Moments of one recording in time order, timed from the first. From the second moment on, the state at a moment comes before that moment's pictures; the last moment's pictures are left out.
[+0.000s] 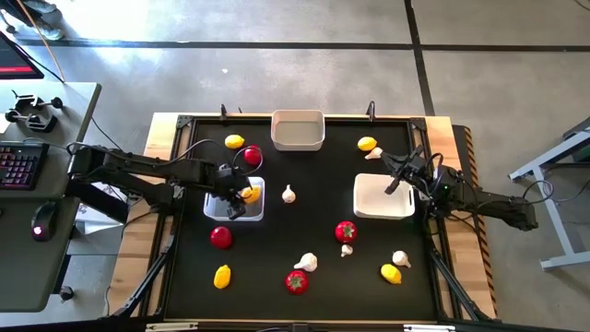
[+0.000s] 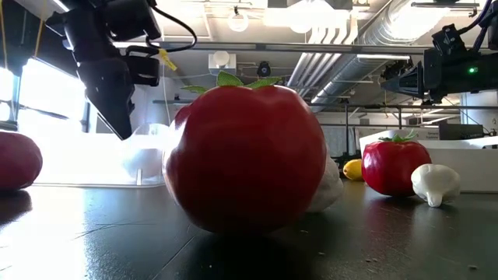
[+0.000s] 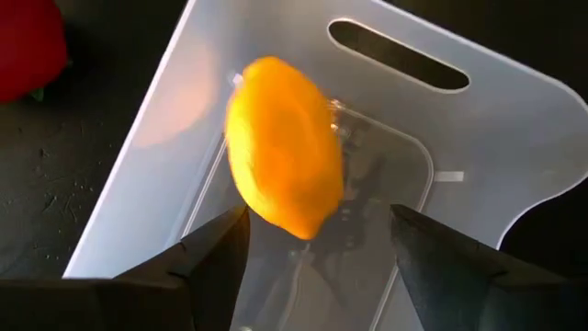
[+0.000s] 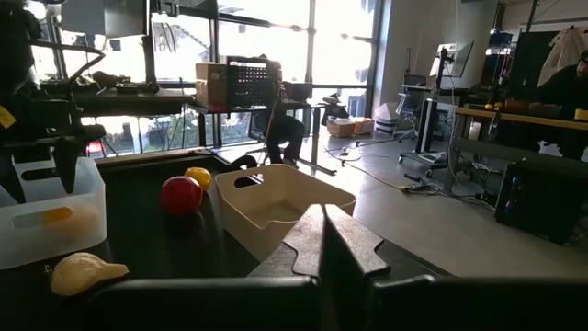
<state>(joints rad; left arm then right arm) 0.05 1.21 0.68 -0.62 -0.09 -0.34 -0.21 0.01 0.01 0.06 0.44 -0.09</state>
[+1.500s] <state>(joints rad) -0.15 1.23 0.39 0.74 -0.04 -0.05 -0.21 0.01 0.01 0.06 0.43 -0.09</state>
